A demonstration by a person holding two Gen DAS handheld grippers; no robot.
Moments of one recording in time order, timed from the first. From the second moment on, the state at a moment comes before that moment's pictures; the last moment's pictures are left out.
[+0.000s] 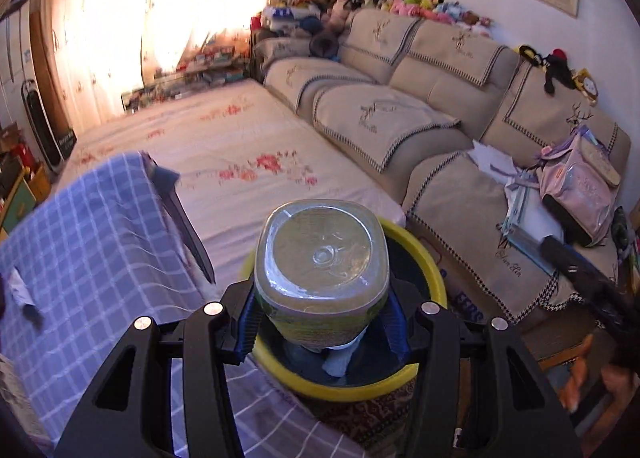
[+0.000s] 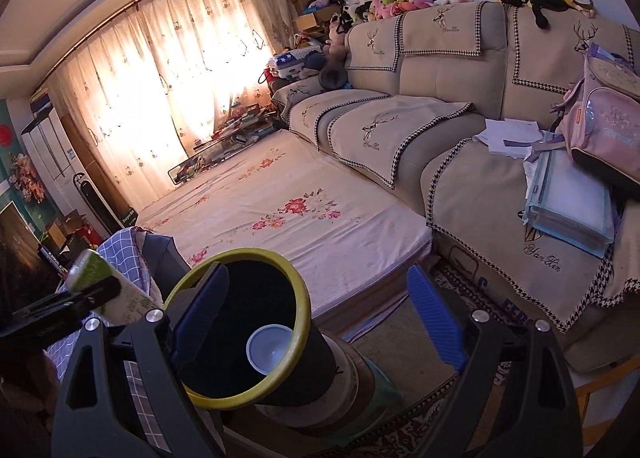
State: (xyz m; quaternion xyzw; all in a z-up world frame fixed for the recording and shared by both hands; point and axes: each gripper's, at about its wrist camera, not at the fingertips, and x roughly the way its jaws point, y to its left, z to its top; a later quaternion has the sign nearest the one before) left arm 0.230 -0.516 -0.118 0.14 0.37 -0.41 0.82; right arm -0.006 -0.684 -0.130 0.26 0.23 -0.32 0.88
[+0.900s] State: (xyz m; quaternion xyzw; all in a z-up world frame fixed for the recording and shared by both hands) left arm 0.201 -0.304 -0.003 0.05 0.20 -0.29 0.93; right arm 0.058 -0.616 -0.112 0.23 0.25 -0.21 0.92
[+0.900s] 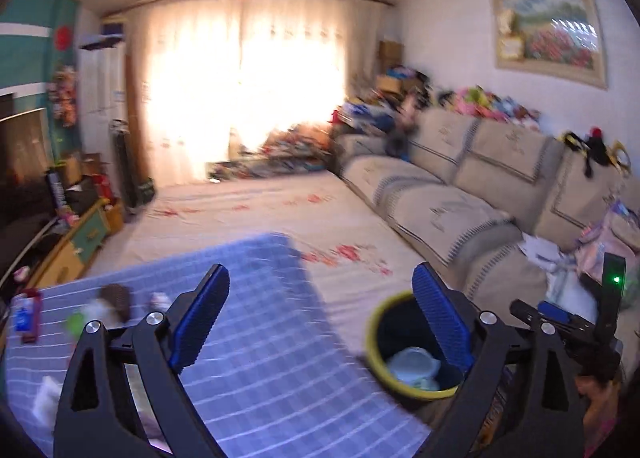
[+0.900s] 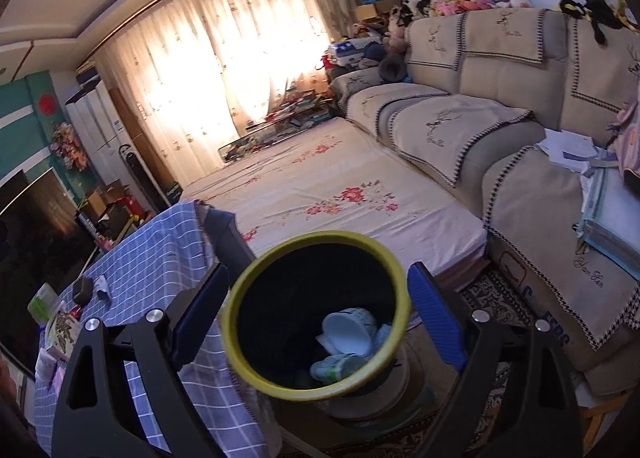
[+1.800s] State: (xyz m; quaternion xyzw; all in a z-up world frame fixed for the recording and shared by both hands) left arm 0.303 -0.001 -0.116 -0.05 0.22 -0.03 0.97; right arm 0.274 -0.295 -0.049 -0.02 0.27 0.21 0.94
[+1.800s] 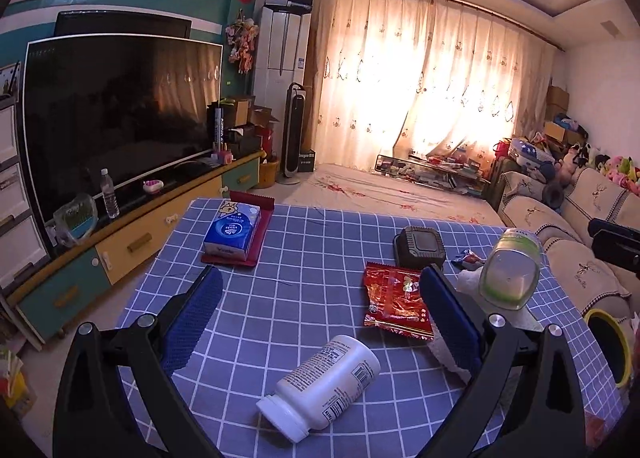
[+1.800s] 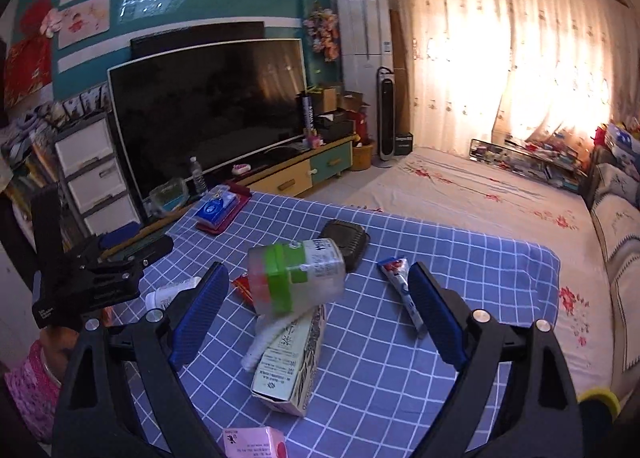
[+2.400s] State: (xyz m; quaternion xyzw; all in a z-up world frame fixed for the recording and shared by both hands) left arm 0.301 -0.004 -0.123 -0.04 0.23 -0.06 0.97; right arm 0.333 -0.261 -0.083 -0.06 0.32 0.25 0.91
